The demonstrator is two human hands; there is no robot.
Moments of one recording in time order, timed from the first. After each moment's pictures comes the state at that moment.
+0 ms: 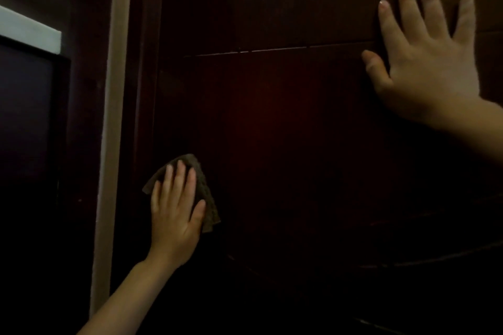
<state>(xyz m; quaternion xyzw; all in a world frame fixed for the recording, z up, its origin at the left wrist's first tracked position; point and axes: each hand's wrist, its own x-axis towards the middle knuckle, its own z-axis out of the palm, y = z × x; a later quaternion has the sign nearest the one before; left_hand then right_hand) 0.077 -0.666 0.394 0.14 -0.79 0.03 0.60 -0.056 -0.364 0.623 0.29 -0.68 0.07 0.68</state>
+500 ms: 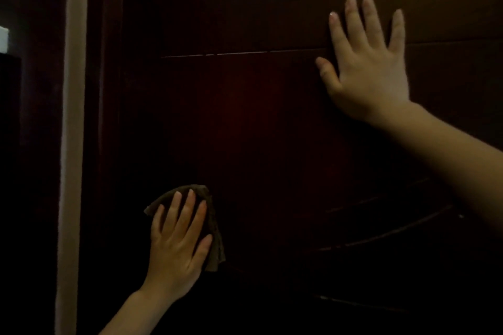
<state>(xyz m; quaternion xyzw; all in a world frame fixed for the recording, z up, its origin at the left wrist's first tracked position) 0.062 -0.623 0.362 0.08 -0.81 0.12 0.57 -0.045 -0.359 0.622 0.27 -0.71 0.05 0.65</state>
